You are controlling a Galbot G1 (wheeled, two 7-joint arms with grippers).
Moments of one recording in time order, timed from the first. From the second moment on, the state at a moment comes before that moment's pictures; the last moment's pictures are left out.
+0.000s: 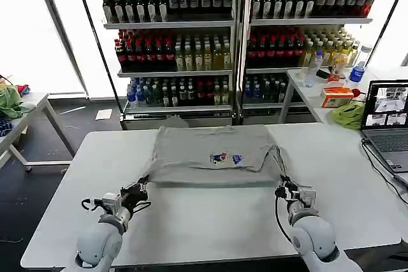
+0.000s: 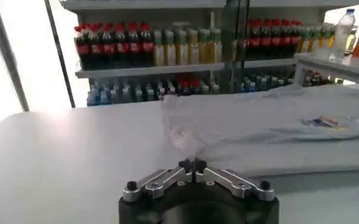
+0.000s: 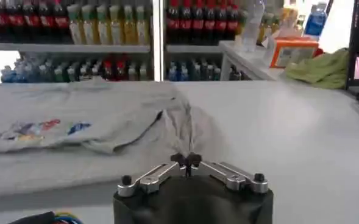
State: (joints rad) left arm 1.25 -1.17 -0.43 -1.87 -0.37 0.42 -0.05; right arm -1.23 1.12 0.35 2.00 0.53 -0.54 0.44
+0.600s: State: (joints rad) left arm 1.62 -1.18 -0.49 -2.21 -0.32 0.41 -0.08; right arm -1.56 1.10 0.42 2.24 0.42 -0.55 0.50
